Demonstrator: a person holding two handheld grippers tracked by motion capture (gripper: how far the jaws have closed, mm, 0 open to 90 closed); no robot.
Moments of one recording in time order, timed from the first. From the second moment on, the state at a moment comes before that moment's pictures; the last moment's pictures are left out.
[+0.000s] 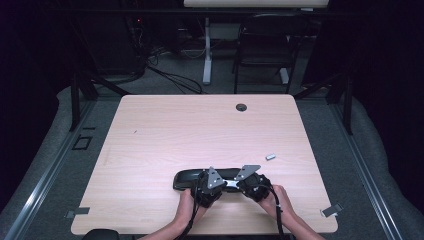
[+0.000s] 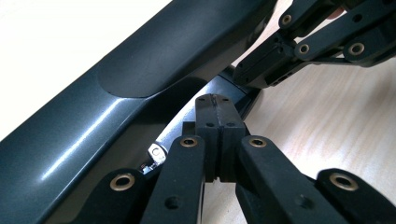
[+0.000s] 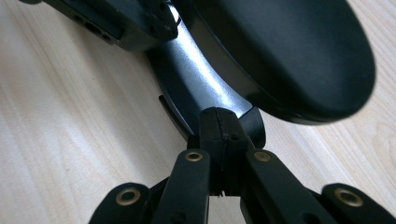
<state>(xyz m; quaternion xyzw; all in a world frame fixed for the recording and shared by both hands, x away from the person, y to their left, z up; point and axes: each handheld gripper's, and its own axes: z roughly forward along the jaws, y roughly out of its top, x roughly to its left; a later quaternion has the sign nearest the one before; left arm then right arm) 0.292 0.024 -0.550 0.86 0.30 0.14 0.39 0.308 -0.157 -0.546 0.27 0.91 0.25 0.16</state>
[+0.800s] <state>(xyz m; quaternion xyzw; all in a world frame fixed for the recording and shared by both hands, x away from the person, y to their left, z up) 0.295 0.014 -0.565 0.84 0.31 0.18 0.41 0.310 -0.158 -0.552 0.29 0.91 0.27 0.16</state>
